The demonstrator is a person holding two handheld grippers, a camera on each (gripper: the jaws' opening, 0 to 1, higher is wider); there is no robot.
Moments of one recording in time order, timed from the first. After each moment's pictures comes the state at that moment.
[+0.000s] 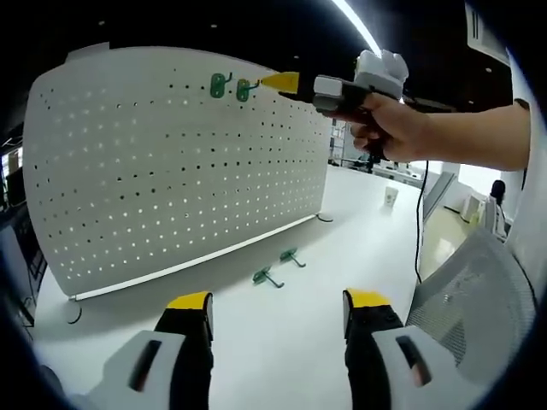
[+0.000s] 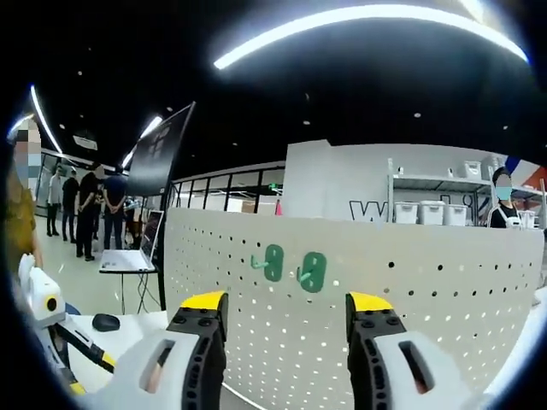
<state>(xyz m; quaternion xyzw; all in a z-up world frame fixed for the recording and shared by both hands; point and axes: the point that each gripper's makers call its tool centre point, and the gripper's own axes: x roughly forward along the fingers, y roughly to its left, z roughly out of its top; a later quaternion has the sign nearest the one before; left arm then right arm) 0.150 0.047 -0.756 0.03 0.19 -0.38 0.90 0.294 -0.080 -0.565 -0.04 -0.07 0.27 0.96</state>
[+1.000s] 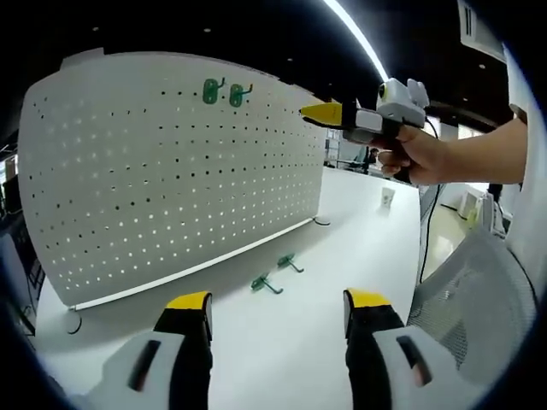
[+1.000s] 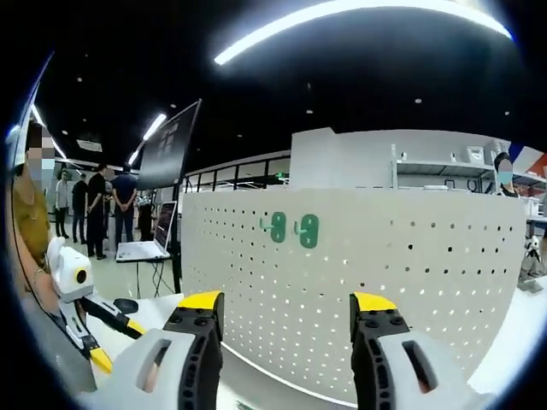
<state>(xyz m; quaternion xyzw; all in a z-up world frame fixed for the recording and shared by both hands) 0.153 0.043 -0.749 0.03 0.18 -0.39 0.90 0.250 -0.109 -0.605 -0.04 -0.03 0.29 0.96</state>
